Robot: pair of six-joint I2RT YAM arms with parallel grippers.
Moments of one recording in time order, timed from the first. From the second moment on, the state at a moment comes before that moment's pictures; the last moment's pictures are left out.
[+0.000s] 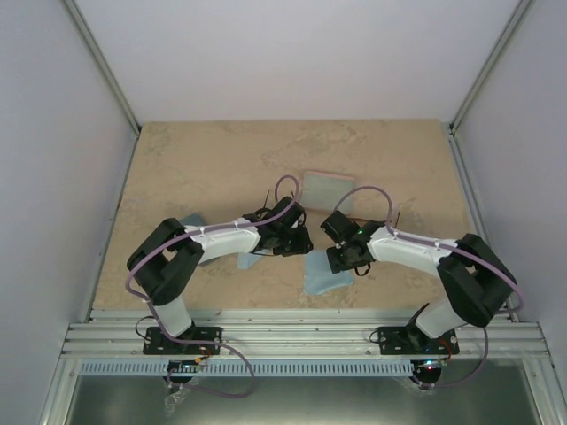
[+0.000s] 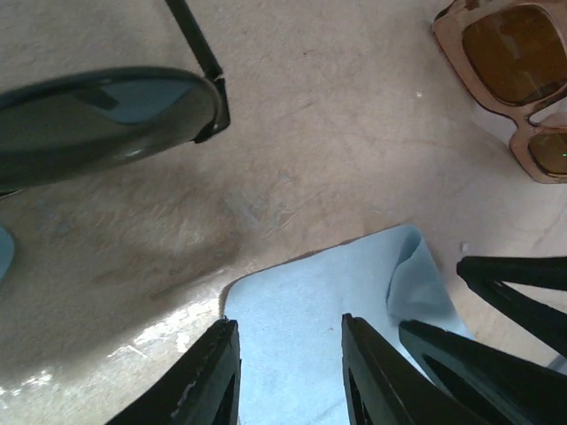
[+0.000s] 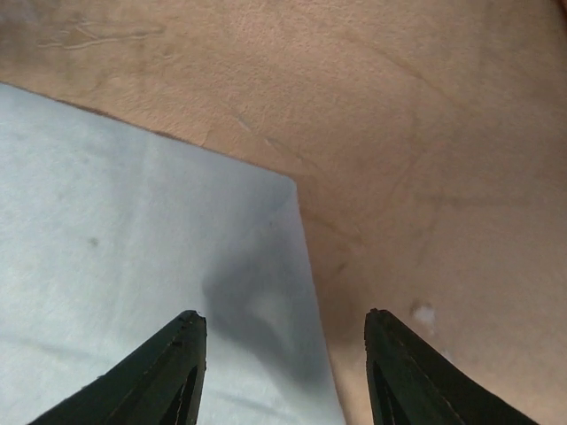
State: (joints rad) left arm -0.82 1.73 0.96 -0.21 0.25 -0.82; right arm 0.78 1.49 0.79 -0.63 0.09 0.49
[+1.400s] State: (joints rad) left arm -0.84 1.86 1.01 -0.17 0.32 -1.00; right arm 0.68 1.46 0.78 -0.61 0.31 0.57
